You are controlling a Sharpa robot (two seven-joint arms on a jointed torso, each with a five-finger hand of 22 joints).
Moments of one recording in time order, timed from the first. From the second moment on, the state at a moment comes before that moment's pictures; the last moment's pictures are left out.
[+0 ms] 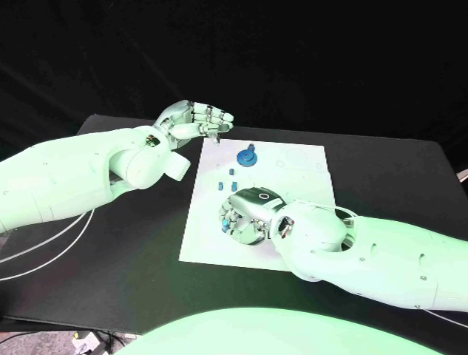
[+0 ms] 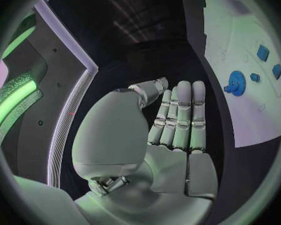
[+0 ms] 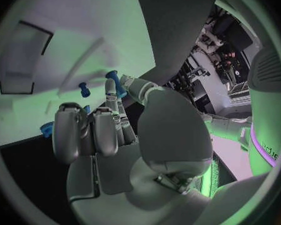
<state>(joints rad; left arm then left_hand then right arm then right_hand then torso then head) 1.19 -0.86 0.00 1.44 -0.26 -0.16 0.29 1.40 -0.20 0.66 -0.02 0.07 0.88 0.21 0.24 0.29 0.92 0.15 0.36 0.20 1.00 0.07 1.09 0.48 0.17 0.83 0.16 0.96 0.83 1.09 -0.53 -0.16 1.66 -1.65 -0.28 -0.32 1.27 -0.22 0.60 0.05 0.09 0.91 0.13 0.16 0.43 1.24 0.06 0.12 0.14 1.47 -0.02 1.39 1.21 0.05 1.47 0.07 1.33 1.31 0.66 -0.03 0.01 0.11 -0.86</state>
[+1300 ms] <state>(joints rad) 1.19 -0.88 0.00 1.44 -0.25 -0.16 0.30 1.40 -0.20 0.66 -0.02 0.07 0.88 0.21 0.25 0.29 0.90 0.15 0.36 0.20 1.00 0.07 1.09 0.47 0.17 0.83 0.16 0.96 0.83 1.19 -1.05 -0.15 1.85 -1.12 -0.47 -0.26 1.20 -0.21 0.27 0.24 0.09 0.91 0.11 0.32 0.51 1.43 0.03 1.33 1.30 1.47 -0.05 1.49 1.31 0.02 1.46 0.07 1.56 1.31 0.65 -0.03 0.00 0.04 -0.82</state>
